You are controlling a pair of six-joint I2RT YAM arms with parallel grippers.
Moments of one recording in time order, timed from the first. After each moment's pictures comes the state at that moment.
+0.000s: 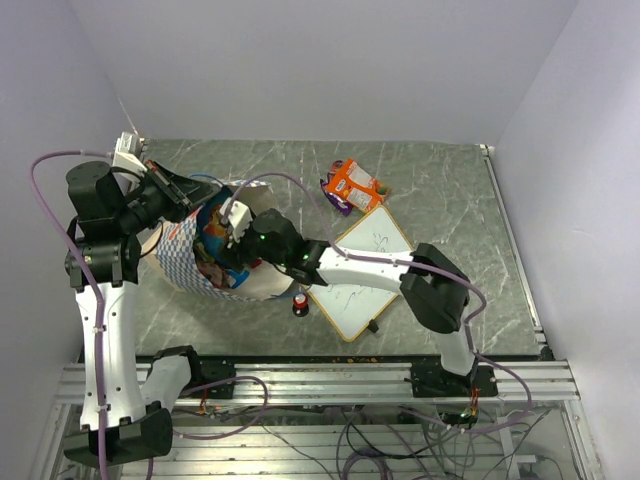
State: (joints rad) left arm 0.16 0.93 1.25 -0.56 0.76 -0.91; right arm 1.09 1.98 1.43 0.25 -0.02 -0.12
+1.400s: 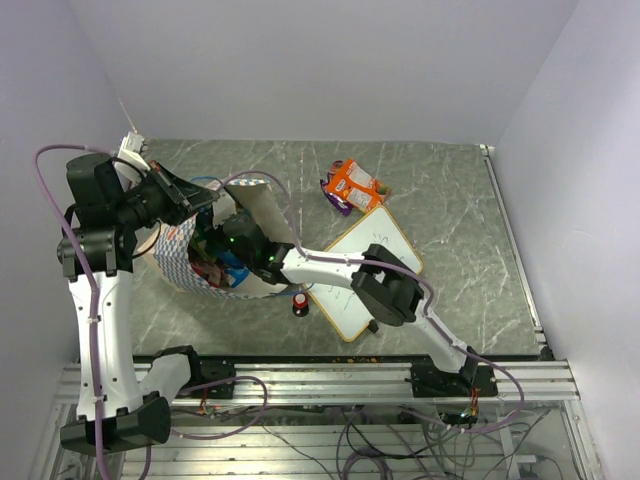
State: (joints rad) left arm 0.16 0.99 1.36 -0.79 0.75 -0.79; right arm 1.12 2.37 1.82 0.38 0.33 0.06
